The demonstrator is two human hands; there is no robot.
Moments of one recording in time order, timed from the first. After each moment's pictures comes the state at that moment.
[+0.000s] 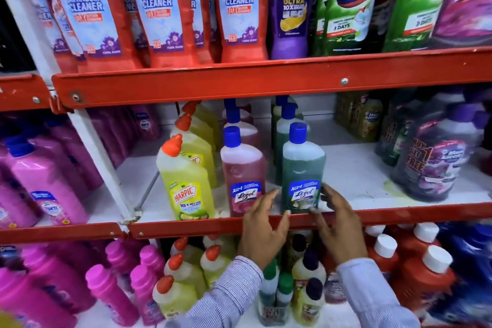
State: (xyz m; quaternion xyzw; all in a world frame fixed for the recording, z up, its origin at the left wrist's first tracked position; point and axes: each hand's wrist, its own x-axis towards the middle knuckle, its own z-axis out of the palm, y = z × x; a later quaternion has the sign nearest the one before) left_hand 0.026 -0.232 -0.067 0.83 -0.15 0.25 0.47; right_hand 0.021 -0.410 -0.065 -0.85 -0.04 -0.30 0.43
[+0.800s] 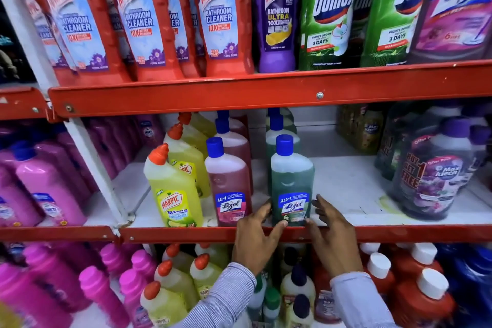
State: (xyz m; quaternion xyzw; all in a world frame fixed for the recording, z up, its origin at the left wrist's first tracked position) left_hand 0.045 -0.253 -0.041 0.86 -0.09 0.24 0.45; right_hand 0.041 -0.426 -0.037 -0.85 -0.04 -0.27 0.44
